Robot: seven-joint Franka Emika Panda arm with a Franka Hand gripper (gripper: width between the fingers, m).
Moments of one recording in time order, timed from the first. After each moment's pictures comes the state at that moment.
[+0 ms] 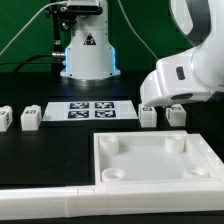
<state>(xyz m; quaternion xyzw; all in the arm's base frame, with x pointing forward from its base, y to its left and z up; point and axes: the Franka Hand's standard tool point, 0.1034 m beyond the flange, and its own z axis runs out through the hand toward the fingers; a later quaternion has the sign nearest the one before) 0.411 0.173 0.039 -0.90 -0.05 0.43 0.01</state>
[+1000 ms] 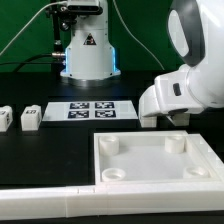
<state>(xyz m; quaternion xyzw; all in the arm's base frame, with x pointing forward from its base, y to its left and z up) 0.385 0.176 0.012 -0.90 -0.06 0.44 0.00</state>
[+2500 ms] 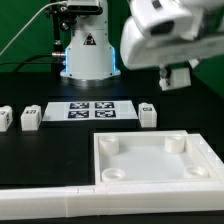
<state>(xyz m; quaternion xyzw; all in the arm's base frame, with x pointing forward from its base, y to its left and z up) 0.469 0.124 0.134 -0.97 -0.06 0.22 0.04</state>
